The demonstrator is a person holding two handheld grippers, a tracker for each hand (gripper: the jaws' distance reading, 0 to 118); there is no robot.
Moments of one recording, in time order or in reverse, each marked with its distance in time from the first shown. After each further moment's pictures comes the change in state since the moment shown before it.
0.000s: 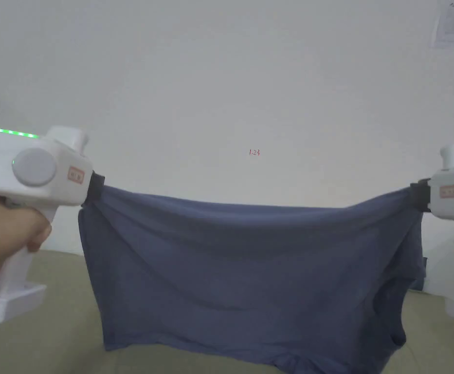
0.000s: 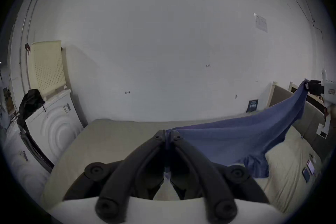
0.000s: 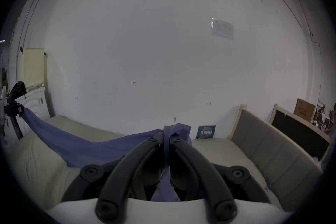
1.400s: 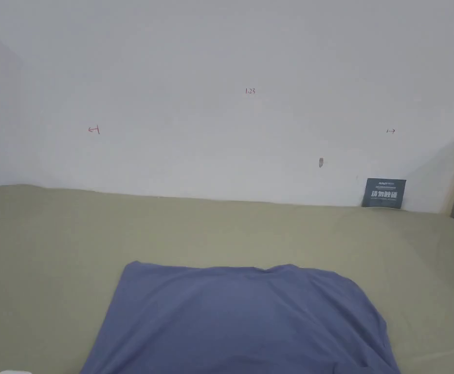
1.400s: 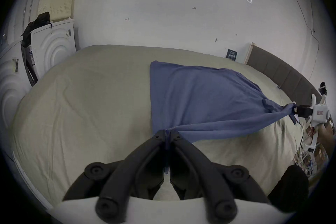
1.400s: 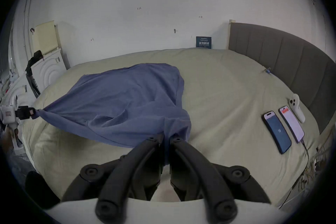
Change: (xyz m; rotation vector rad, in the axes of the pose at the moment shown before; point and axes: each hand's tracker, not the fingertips) left arm -0.015 -0.357 0.196 -0.289 -0.139 0.115; right arm 0.006 -0.370 0.273 -0.391 0.068 -0.135
